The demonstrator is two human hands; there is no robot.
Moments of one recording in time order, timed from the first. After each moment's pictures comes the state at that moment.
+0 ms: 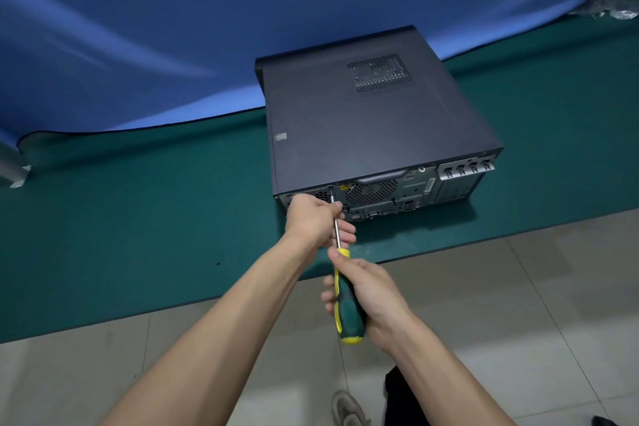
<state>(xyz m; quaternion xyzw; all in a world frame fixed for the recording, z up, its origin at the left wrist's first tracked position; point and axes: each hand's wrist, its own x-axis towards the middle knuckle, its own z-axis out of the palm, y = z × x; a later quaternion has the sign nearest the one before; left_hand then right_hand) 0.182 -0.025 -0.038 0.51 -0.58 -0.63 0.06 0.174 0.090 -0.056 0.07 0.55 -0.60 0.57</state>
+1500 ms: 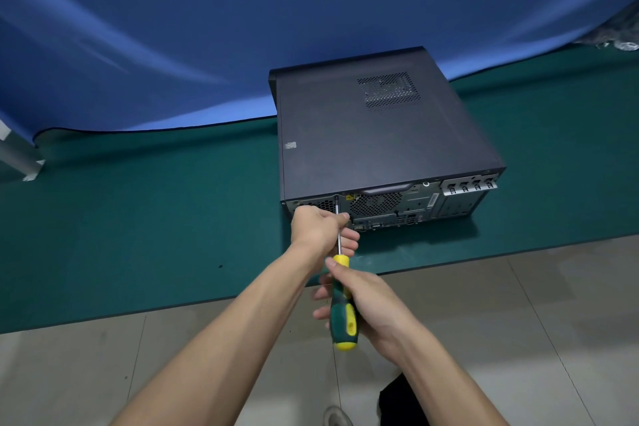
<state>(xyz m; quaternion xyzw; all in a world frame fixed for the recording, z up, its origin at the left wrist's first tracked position) 0.182 -0.021 -0.042 0.53 -0.54 -0.65 0.10 0.171 0.094 -0.045 -0.02 0.56 -0.54 0.63</state>
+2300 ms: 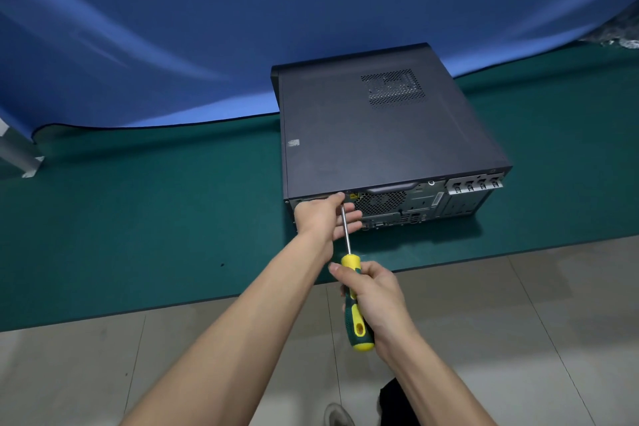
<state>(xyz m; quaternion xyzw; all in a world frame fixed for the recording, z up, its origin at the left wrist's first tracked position) 0.169 -0.028 -0.042 0.53 -0.39 -0.73 0.19 0.178 0.089 -0.056 0.00 0.66 -0.57 0.49</state>
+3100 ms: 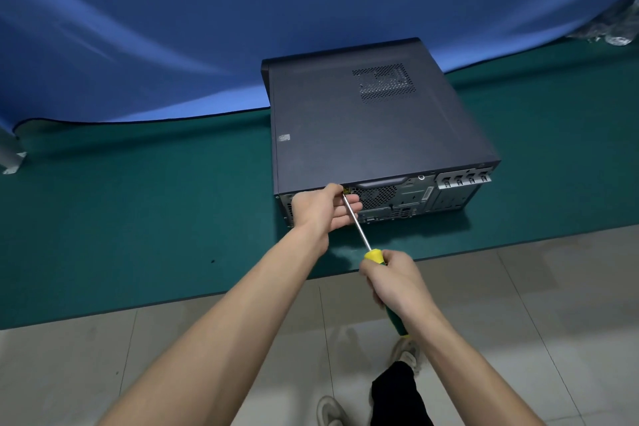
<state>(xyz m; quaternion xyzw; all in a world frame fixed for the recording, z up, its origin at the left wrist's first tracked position) 0.162 -0.027 -0.041 0.50 -0.40 -0.74 0.19 0.137 0.104 -0.072 -0.10 0.80 -0.41 0.42</state>
